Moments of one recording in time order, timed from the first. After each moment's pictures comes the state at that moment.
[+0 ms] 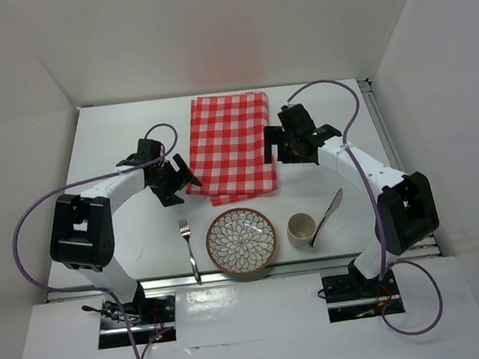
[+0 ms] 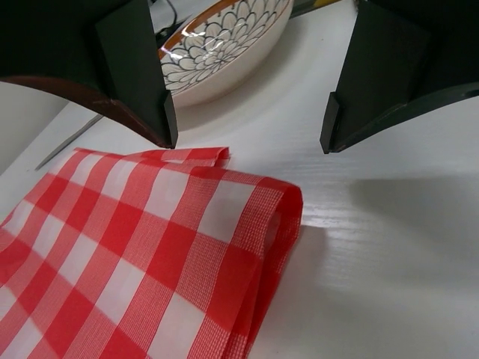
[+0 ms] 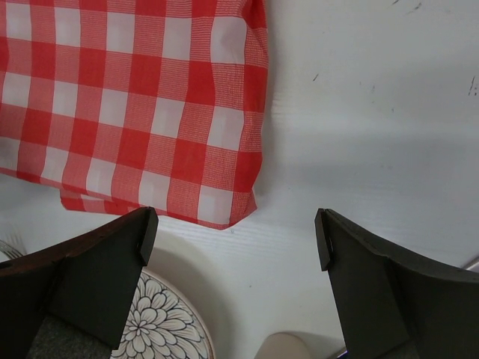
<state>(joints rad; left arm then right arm) -0.16 1.68 1.04 -0.46 0.33 -0.77 0.43 1.56 1.25 -0.55 0.10 0.44</state>
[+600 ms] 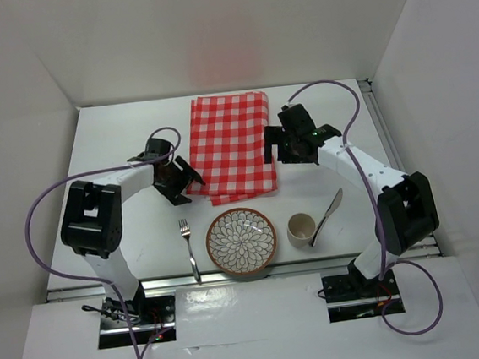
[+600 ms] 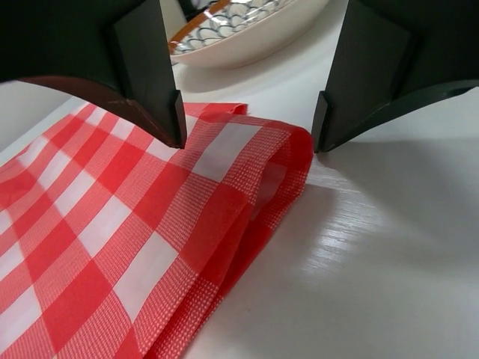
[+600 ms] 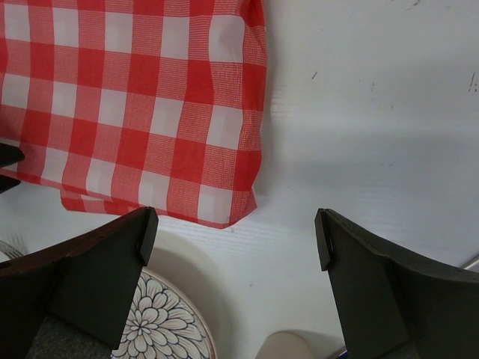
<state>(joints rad) -0.20 1.81 1.10 -0.43 0.27 -0.98 0.43 1.56 1.25 -0.56 0.10 0.45</state>
